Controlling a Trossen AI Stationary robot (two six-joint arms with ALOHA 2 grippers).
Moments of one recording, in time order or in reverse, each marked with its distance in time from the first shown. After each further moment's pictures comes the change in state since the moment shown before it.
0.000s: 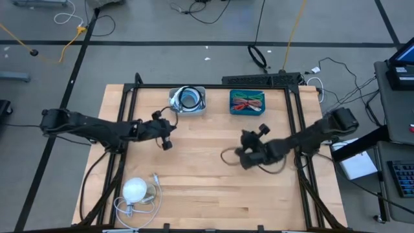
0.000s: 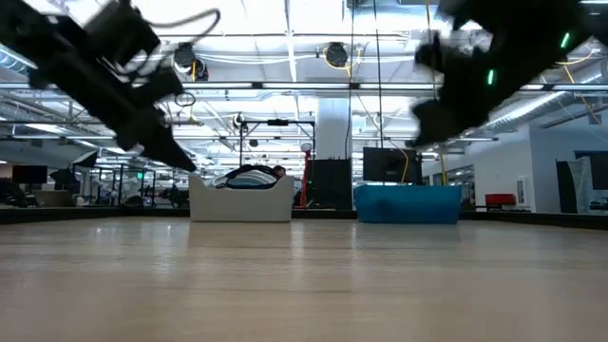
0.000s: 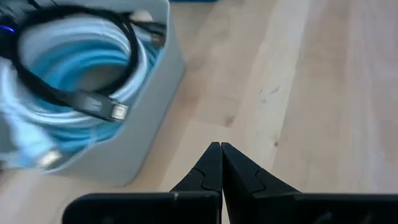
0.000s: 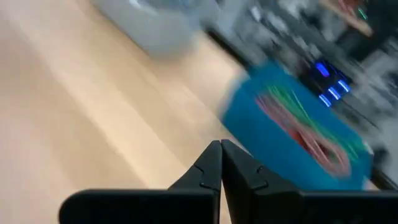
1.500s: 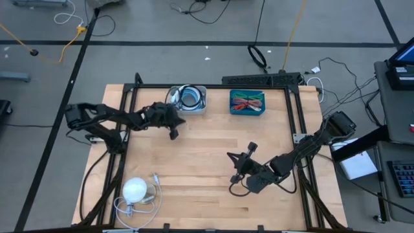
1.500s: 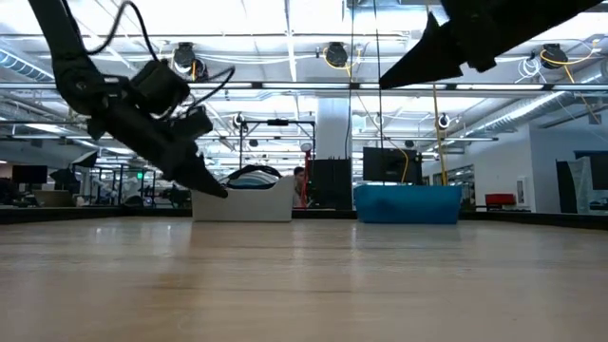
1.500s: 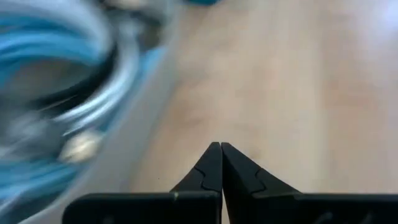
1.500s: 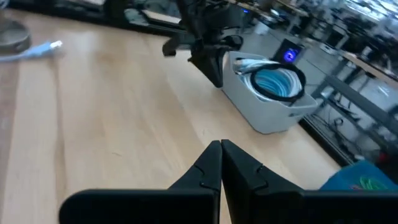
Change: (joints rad) left arm 0.418 0.408 -0.007 0.496 0.539 0.125; right arm 0.268 0.065 0.075 0.535 0.008 -0.419
